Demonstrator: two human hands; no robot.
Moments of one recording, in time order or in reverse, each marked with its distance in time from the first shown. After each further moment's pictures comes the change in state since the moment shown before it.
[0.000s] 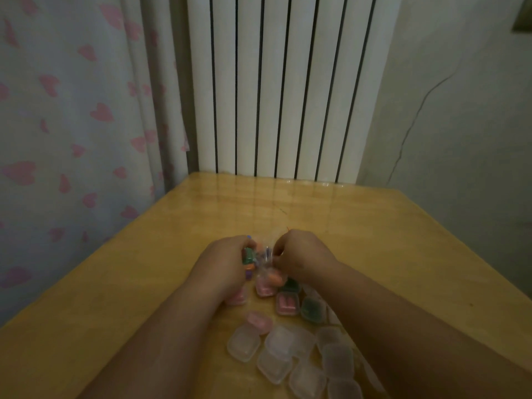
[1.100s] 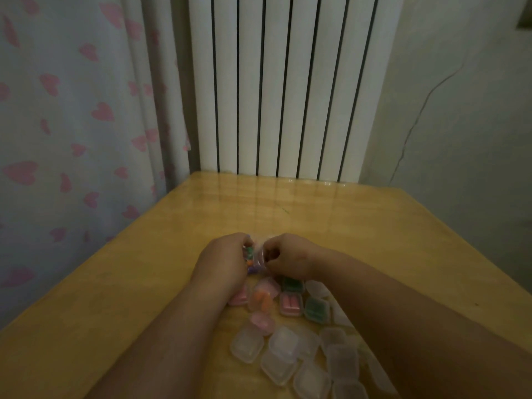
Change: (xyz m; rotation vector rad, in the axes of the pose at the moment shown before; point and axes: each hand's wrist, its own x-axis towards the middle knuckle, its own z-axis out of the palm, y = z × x) left_hand 0.005 -0.001 0.002 0.061 0.103 -0.031; right_hand 0.010 -0.002 0.001 0.129 -0.214 -0.254
